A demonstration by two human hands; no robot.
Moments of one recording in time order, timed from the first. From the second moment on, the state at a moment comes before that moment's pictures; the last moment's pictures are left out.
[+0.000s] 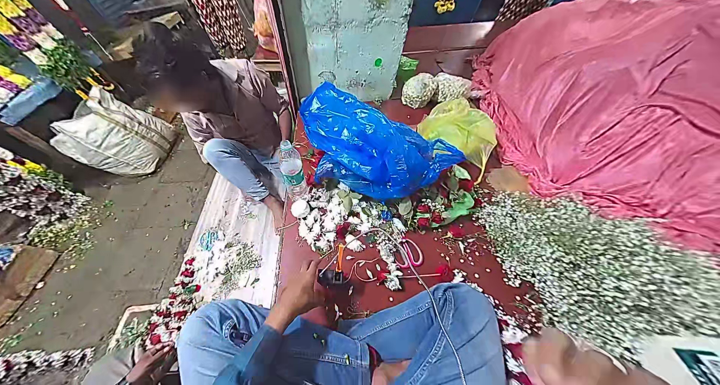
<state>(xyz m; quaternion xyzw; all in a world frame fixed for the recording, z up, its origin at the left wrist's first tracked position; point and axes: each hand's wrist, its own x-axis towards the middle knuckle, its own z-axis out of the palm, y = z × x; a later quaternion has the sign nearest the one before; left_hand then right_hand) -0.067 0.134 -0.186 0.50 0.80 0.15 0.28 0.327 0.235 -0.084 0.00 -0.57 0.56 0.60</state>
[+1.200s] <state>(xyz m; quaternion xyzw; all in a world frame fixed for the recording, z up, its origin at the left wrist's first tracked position) 0.194 0.094 -0.119 0.78 0.41 0.26 0.39 0.520 0.178 -0.109 -0.22 -0.84 0.47 -0.12</state>
